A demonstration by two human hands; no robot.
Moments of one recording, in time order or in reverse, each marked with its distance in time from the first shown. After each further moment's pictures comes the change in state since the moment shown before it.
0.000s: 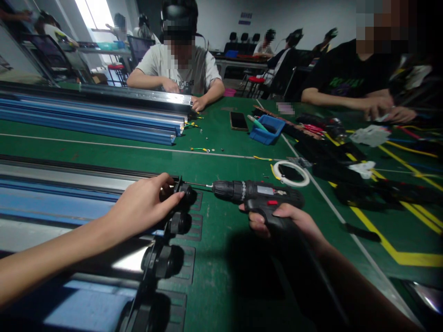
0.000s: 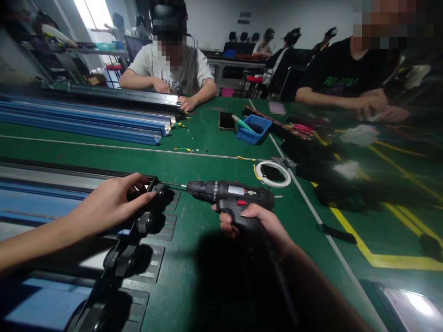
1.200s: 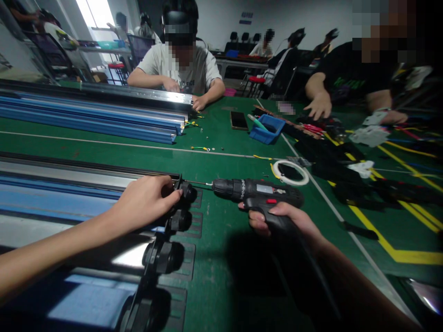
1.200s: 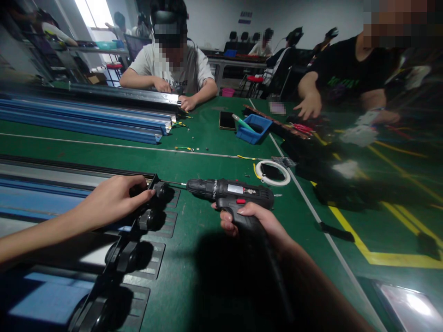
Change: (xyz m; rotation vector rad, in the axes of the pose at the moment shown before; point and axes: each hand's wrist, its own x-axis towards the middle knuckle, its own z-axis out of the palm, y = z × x) left_hand 0.006 -0.001 0.001 0.039 -0.090 -0.054; right_hand 0.001 0.002 0.002 -0.013 -0.073 -0.037
